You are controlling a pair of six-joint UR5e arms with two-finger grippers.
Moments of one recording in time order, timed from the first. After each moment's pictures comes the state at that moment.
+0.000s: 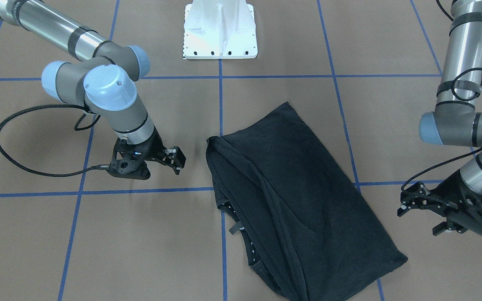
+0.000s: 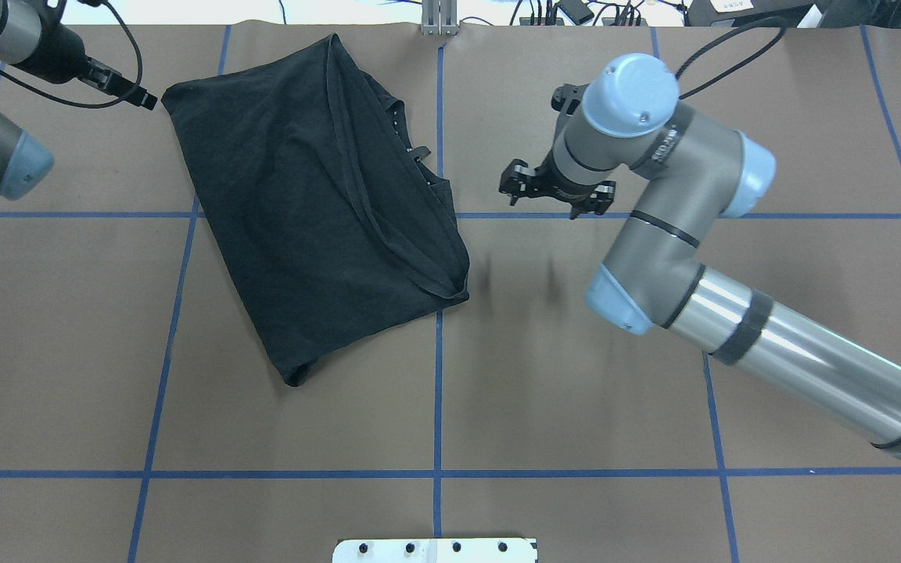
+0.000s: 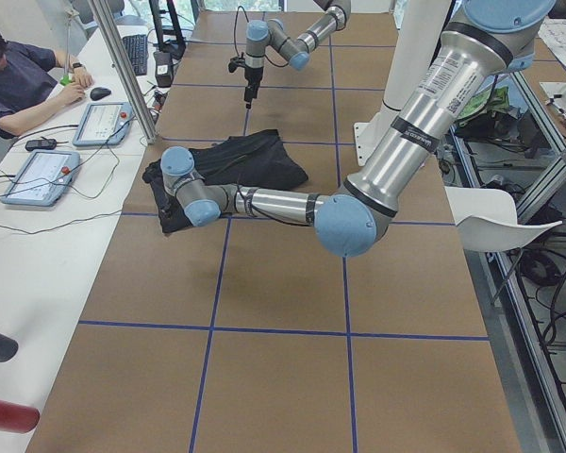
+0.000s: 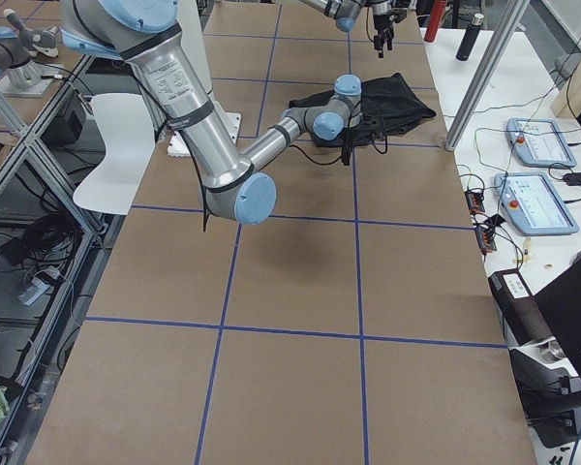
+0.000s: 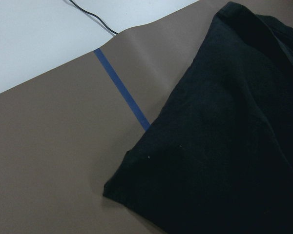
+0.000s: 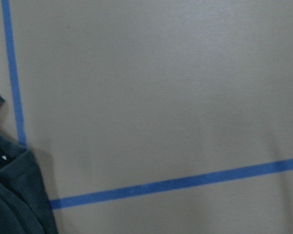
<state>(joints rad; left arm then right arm) -1.15 -2.11 -1.09 -2.43 -2.26 -0.39 0.72 -0.87 1.41 -1.27 1.95 1.31</state>
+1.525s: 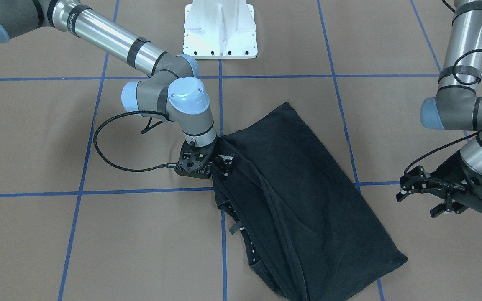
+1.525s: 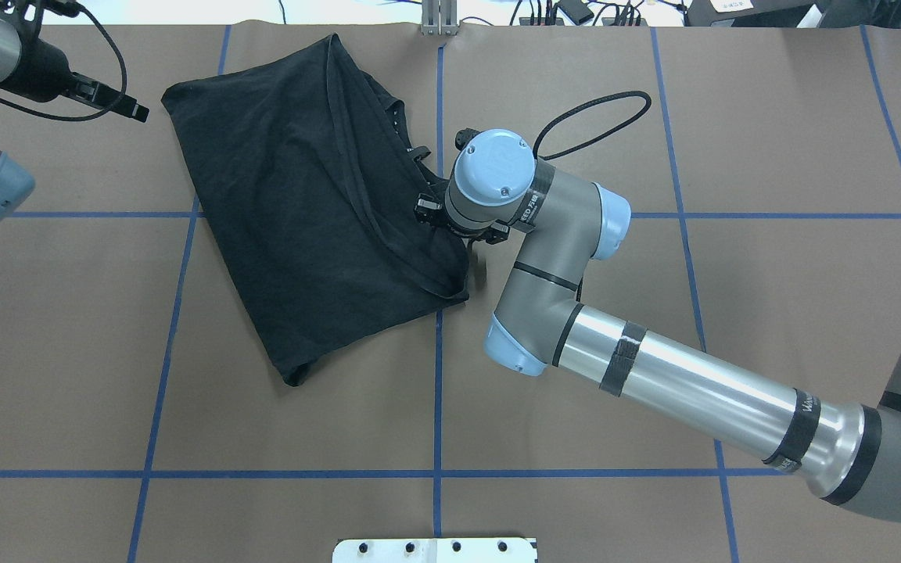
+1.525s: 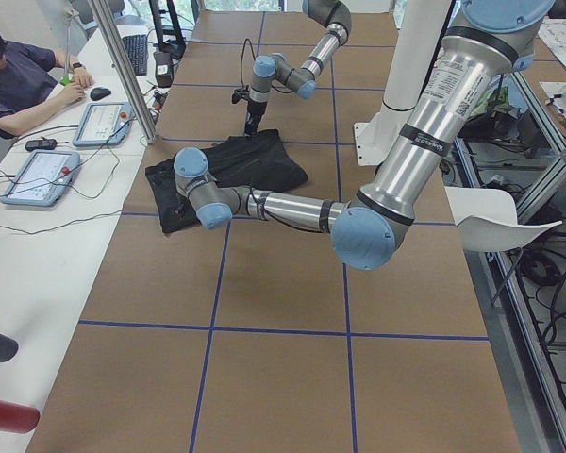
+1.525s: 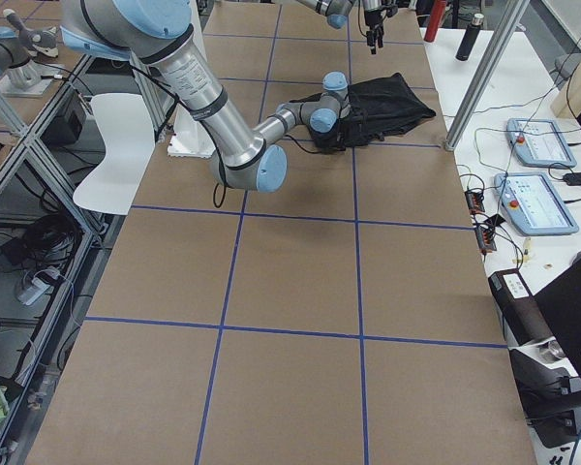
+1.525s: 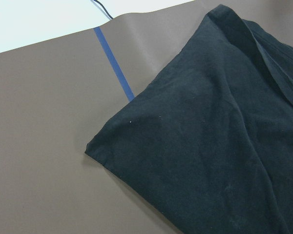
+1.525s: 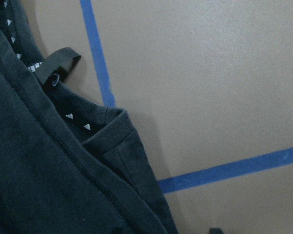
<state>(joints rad) -1.14 -2.04 -1.19 -2.44 -2.27 -0.51 0.57 -0.71 1.18 -1.13 1.78 1.48</state>
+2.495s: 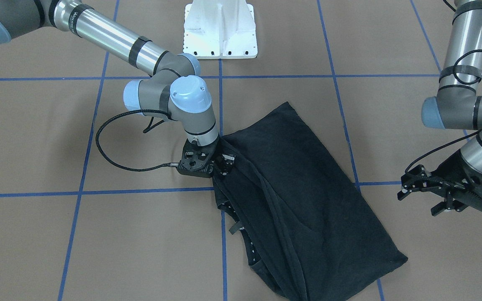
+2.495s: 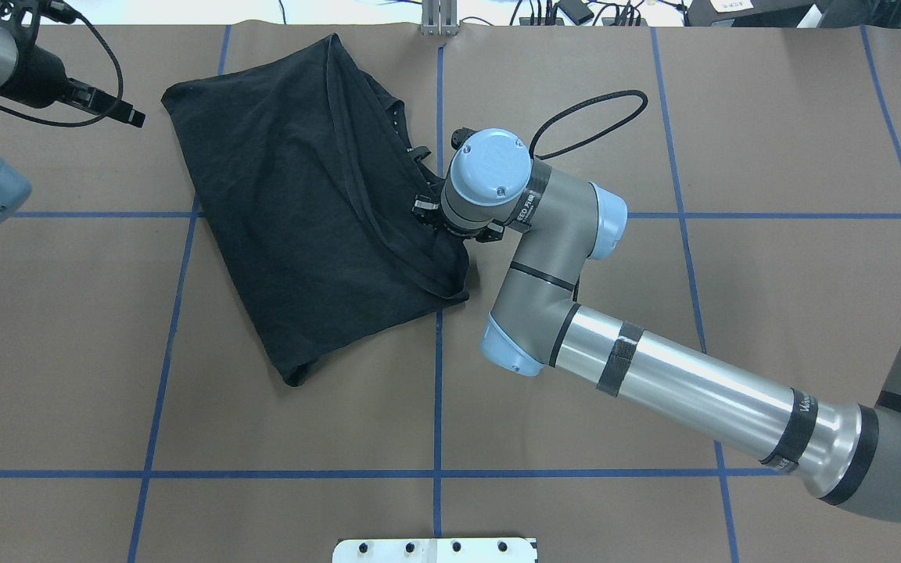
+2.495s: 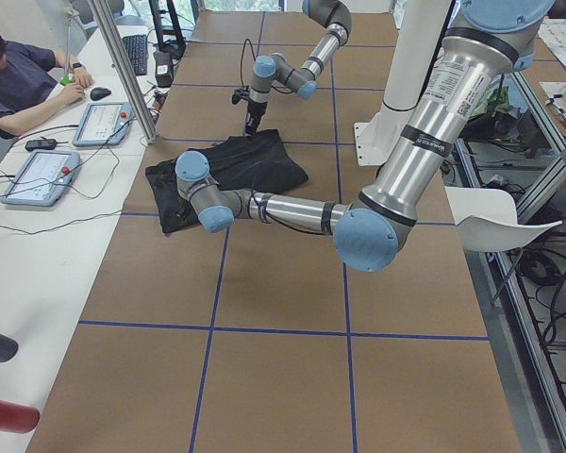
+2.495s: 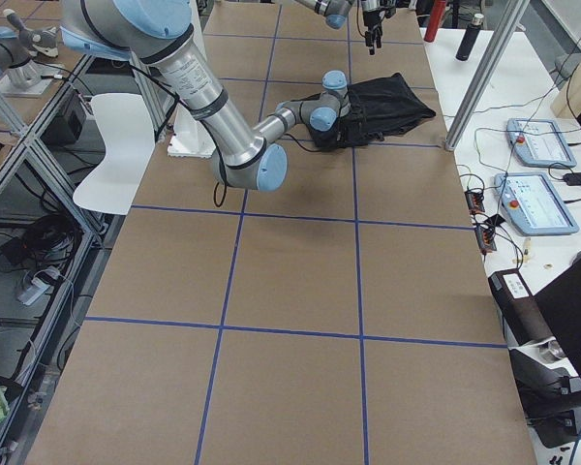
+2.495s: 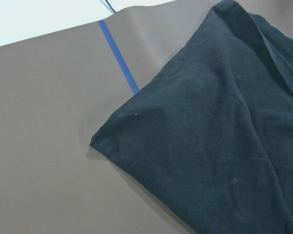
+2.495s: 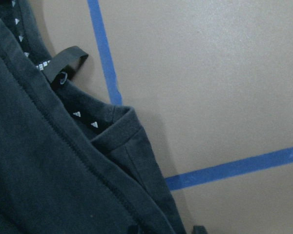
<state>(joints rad) -1.14 -2.03 -1.19 -2.44 -2.27 -0.51 0.57 -0.70 1.18 -1.14 1.78 1.48</state>
